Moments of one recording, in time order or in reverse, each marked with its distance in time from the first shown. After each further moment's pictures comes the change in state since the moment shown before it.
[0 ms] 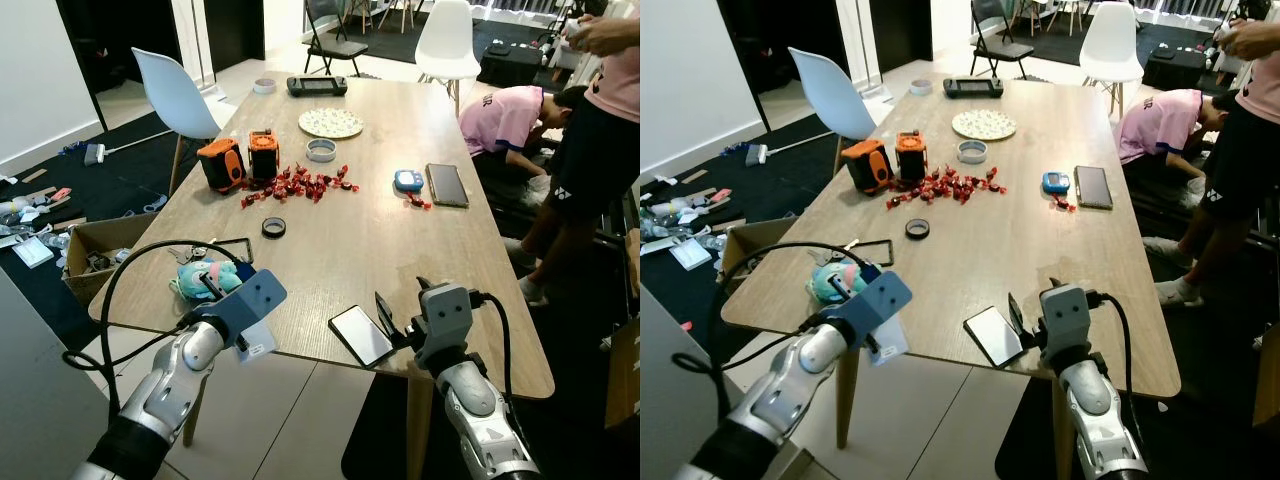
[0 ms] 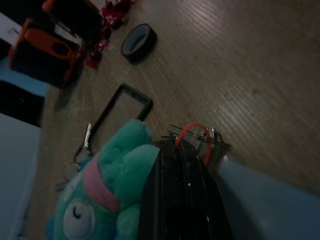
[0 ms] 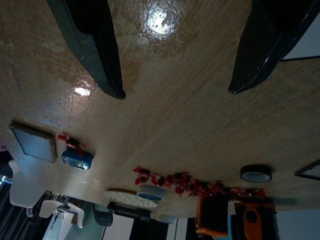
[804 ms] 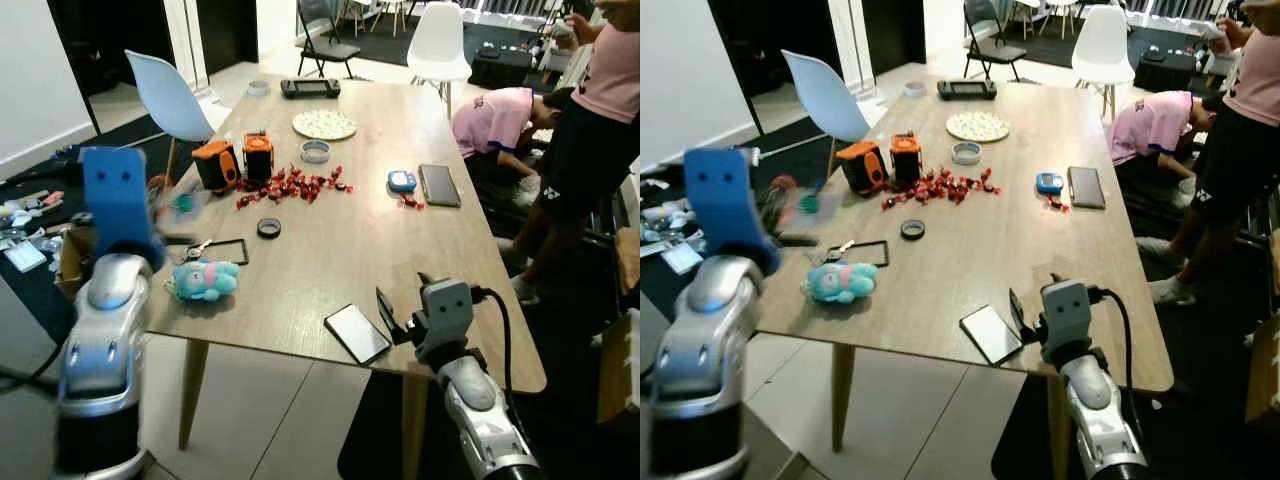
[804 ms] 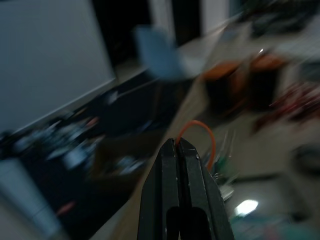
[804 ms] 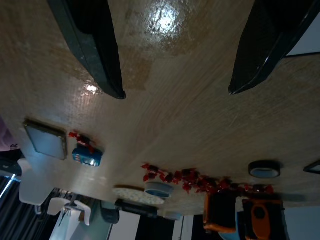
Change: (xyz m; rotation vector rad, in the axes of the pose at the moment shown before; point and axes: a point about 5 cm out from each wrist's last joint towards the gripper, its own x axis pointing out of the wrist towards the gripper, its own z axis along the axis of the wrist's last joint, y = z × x) left arm -0.065 0.107 0.028 -0.529 -0.059 0.638; right arm 0.003 -0.005 0.002 0.002 -0.004 -0.016
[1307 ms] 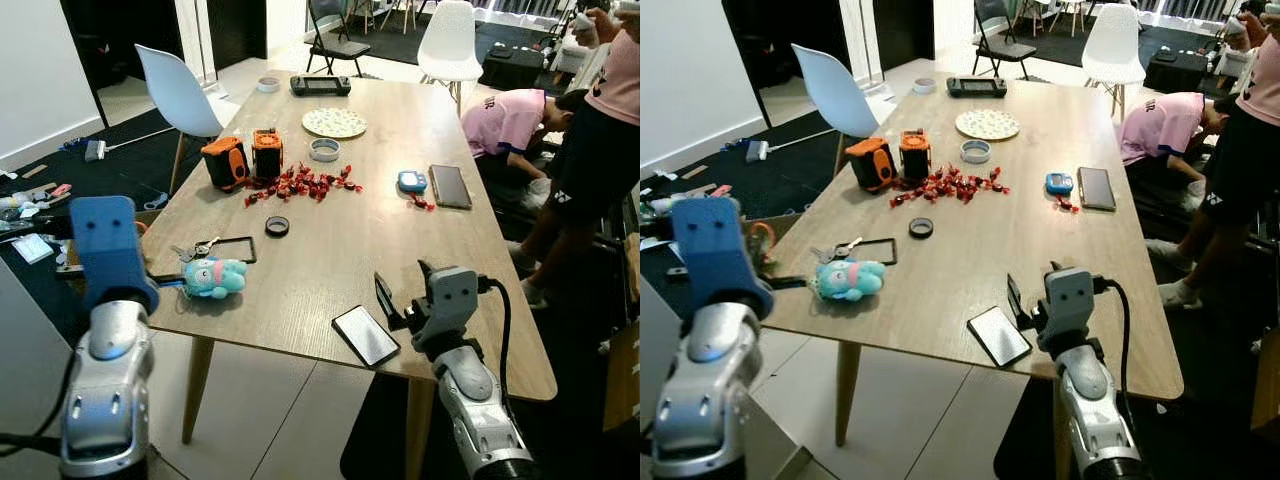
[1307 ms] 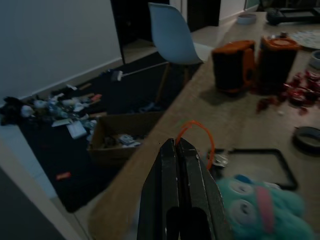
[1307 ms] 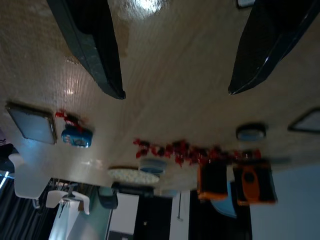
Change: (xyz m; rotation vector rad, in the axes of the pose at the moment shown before) left arm -0.032 -0.021 -0.011 -0.110 0.045 0.021; right arm 0.008 0.006 0.023 0.098 -0.081 -0.026
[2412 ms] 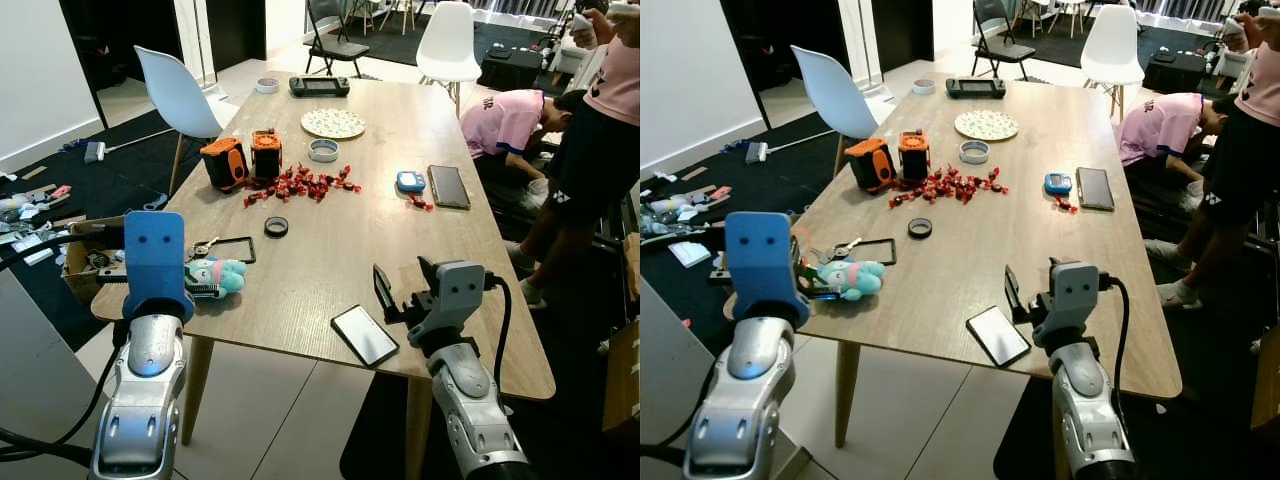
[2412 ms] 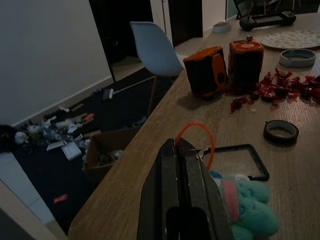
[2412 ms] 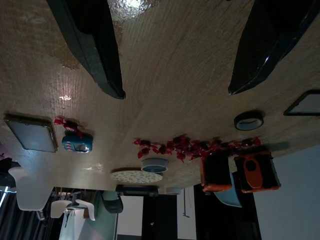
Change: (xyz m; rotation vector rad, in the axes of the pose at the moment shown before) left arm -0.010 -0.024 -0.001 0.099 -0.094 -0.058; right arm 0.001 0.004 0.004 0.081 0.013 -0.037
